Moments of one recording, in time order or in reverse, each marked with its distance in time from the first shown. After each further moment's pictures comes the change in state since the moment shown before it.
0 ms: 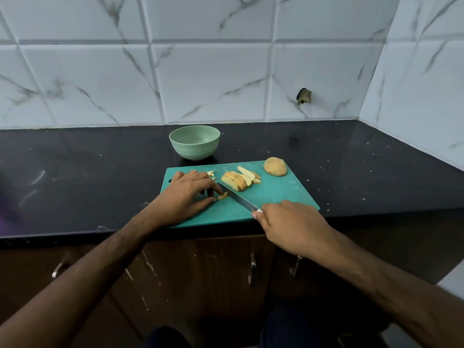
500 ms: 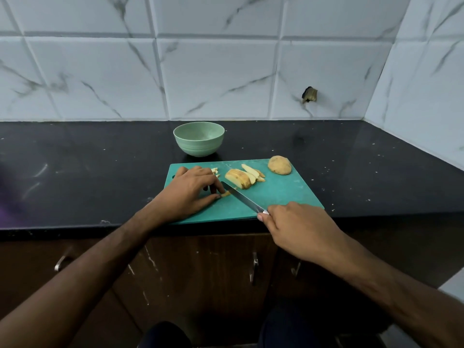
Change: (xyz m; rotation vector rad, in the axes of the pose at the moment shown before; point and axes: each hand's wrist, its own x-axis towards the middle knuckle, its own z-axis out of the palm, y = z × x) left_hand 0.000 0.000 0.000 -0.011 0.030 -0.003; right_hand -0.010 -0.001 -0.002 -0.047 0.017 -0.012
